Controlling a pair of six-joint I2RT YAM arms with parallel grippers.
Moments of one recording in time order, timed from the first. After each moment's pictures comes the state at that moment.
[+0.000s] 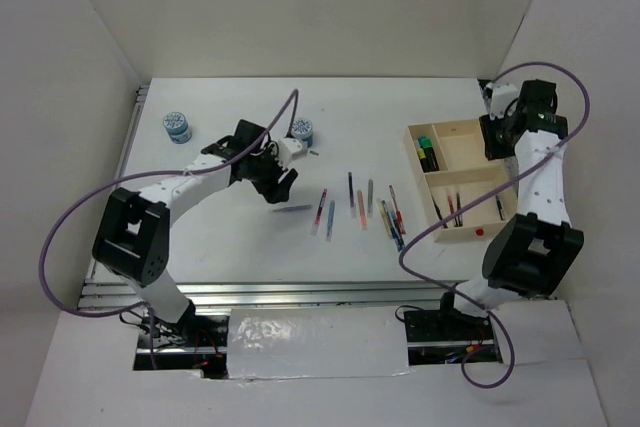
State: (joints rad) left arm -0.39 1.64 1.17 -0.47 0.42 0.39; right arm -0.36 1.55 1.45 -0.86 -0.11 -0.52
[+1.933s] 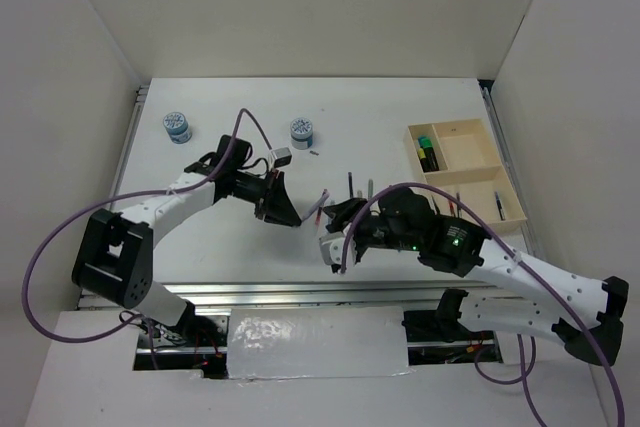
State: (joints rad) left arm -0.35 1.51 0.98 -0.43 1.35 -0.60; right arm 1.05 0.90 0.91 -0.41 -0.20 -1.07
